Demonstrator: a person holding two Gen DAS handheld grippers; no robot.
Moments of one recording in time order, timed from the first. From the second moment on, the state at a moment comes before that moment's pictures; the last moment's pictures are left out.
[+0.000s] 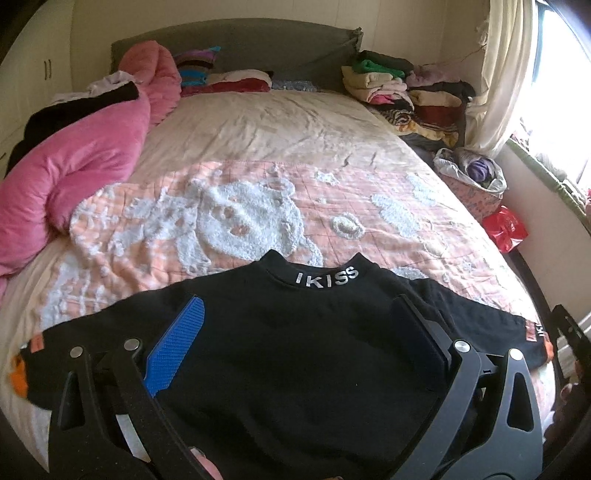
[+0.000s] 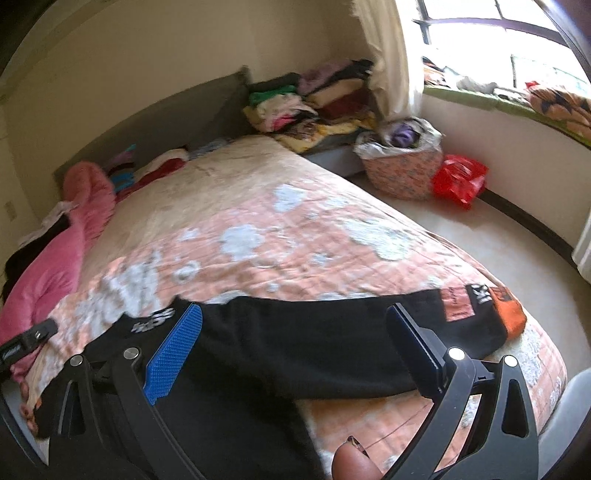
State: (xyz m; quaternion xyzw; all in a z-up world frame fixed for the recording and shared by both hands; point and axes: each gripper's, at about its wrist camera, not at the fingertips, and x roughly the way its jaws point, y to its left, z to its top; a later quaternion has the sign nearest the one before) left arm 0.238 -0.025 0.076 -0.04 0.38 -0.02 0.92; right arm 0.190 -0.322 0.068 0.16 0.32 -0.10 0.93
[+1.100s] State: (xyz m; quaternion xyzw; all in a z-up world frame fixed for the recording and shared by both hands) left arm 0.265 -0.005 -0.014 -0.05 0.43 -0.01 0.90; right arm 0.165 -0.511 -0.063 0.33 0.35 -0.35 0.80
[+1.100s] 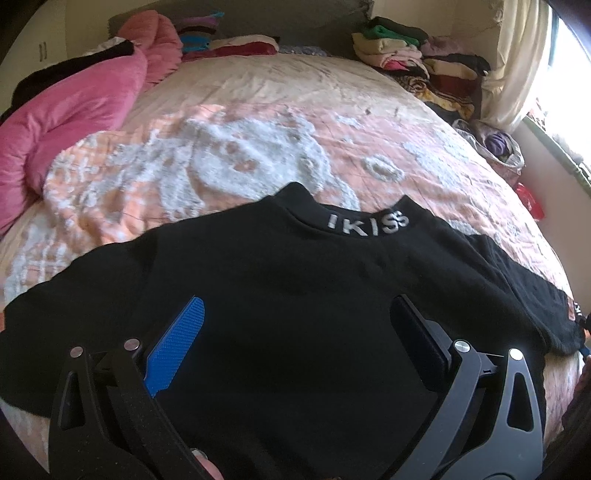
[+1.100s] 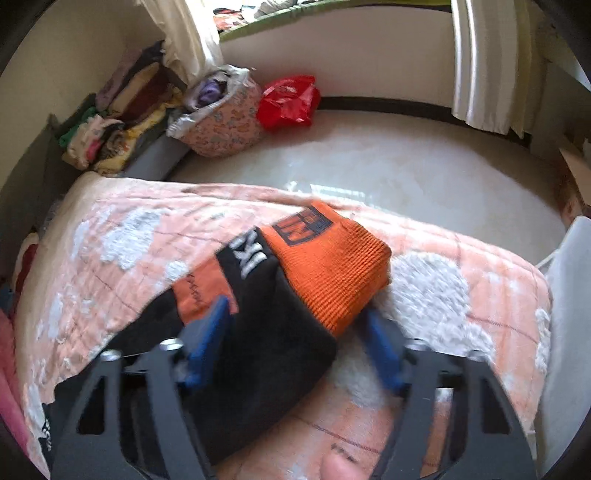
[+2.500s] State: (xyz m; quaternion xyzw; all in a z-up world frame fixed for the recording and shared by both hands) left arm 0.235 0.071 0.024 -0.22 0.42 -0.11 0.87; right arm 0.212 -0.234 0.085 0.14 0.26 0.04 0.95
